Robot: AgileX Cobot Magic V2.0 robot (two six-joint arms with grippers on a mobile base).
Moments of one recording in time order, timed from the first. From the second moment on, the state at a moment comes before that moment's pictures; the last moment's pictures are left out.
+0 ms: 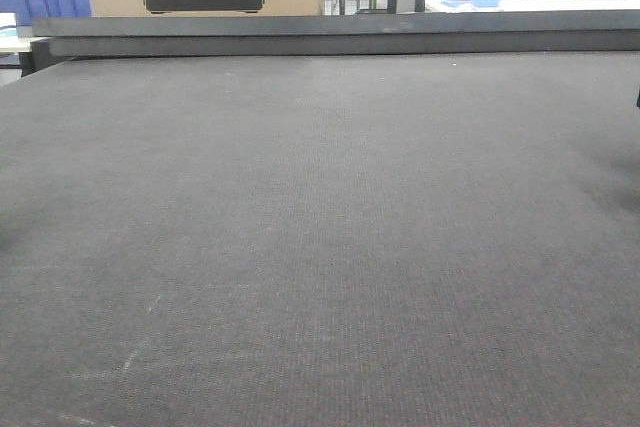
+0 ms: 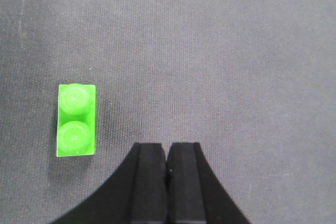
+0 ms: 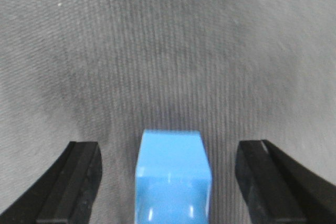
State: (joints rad) left arm -0.05 1.17 -1.03 -0.20 0.91 -0.05; right arm -0.15 1.73 -1.19 0.05 1.00 -0.01
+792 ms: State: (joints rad) left arm -0.05 1.28 -1.11 -0.12 1.03 -0.10; right arm -0.15 1.71 -1.15 0.05 1.00 -0.02
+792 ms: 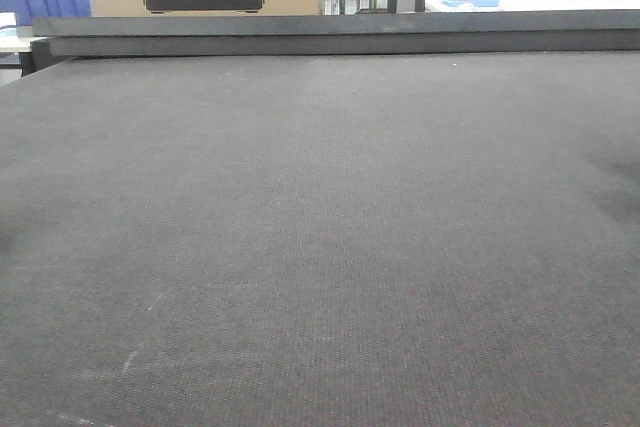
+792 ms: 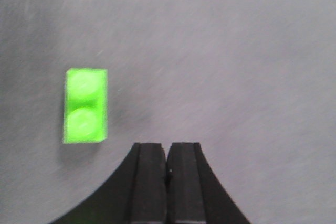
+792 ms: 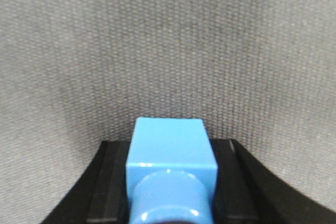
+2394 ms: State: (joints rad) left arm -0.05 1.74 -1.18 0.06 0.98 -0.10; right arm -0.15 1.49 -1.15 0.10 0.99 -0.02
